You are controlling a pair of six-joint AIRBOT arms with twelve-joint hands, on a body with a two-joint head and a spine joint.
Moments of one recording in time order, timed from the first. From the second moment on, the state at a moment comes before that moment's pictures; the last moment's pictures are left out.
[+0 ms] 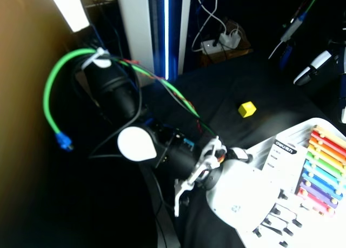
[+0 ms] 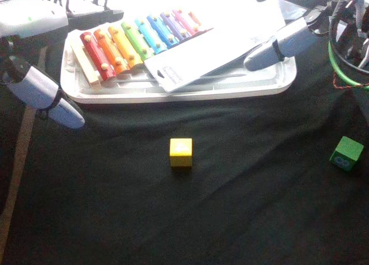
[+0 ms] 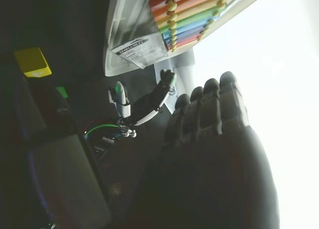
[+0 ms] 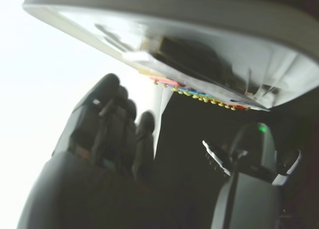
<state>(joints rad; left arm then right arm) 0.54 -0.90 1.27 0.65 -0.40 0.45 -0.54 -1.43 1.91 -0.60 0.54 0.23</state>
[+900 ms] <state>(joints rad) 0.62 -0.86 1.19 0.19 -0.77 0.72 -0.54 -1.14 1.55 -0.35 0.93 0.00</state>
